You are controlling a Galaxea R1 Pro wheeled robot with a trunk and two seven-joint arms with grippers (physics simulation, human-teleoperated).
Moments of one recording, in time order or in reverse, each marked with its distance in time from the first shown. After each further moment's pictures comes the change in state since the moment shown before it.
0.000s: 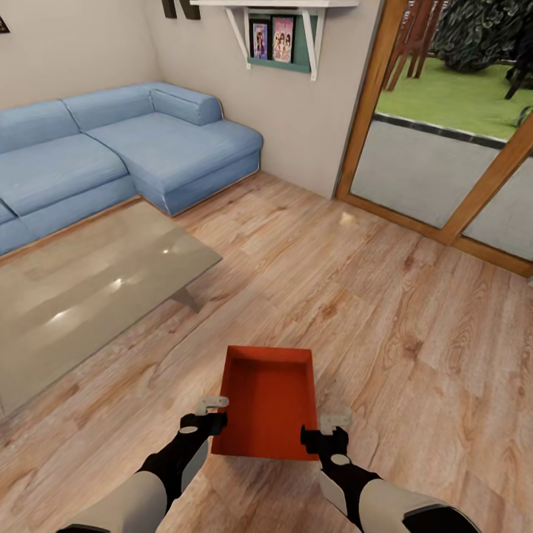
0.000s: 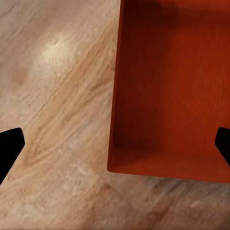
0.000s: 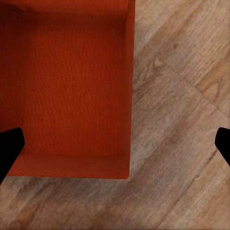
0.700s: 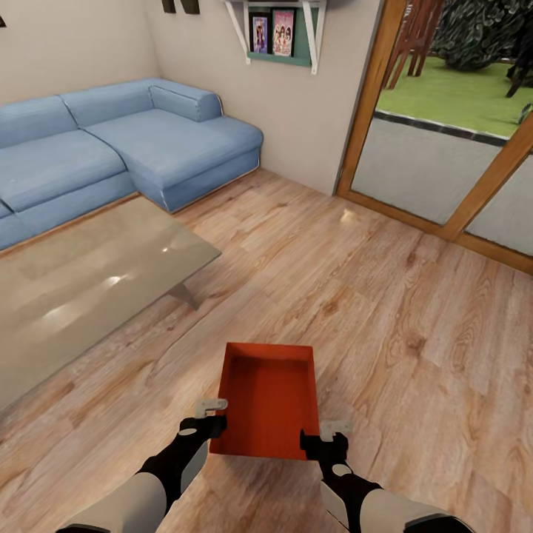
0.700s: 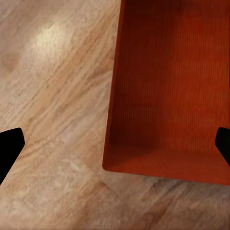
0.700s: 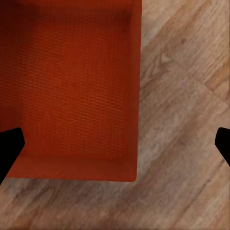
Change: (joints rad) left arm 0.000 0.002 -0.003 0.017 0.044 0.000 0.000; right arm 0.028 0.001 0.001 0.007 0.004 -0.065 0.011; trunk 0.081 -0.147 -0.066
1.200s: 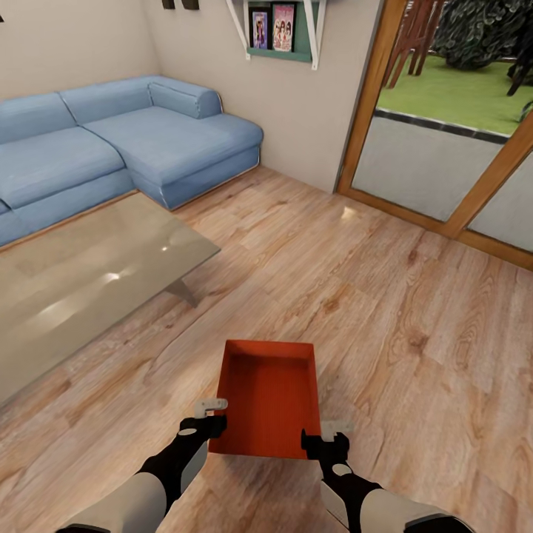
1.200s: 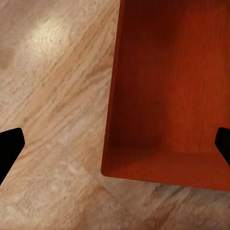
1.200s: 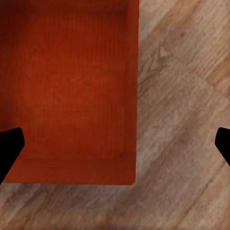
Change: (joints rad) left arm 0.000 0.001 0.000 0.000 0.000 0.000 0.000; right arm 0.000 -0.001 -0.001 -0.001 -0.003 0.002 -0.014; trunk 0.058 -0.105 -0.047
